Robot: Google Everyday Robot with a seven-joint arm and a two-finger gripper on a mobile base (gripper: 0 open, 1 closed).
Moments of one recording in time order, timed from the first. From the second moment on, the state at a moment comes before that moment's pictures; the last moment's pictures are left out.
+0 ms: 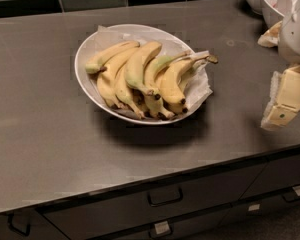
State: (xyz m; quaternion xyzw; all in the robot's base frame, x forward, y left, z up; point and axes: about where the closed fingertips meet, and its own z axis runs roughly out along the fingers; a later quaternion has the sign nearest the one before) arm 0.438 -0.217 0.976 -0.60 0.78 -0.03 0.16
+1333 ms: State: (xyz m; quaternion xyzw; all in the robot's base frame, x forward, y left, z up) arm 0.484 -0.142 1.001 -0.69 0.70 -0.05 0.15
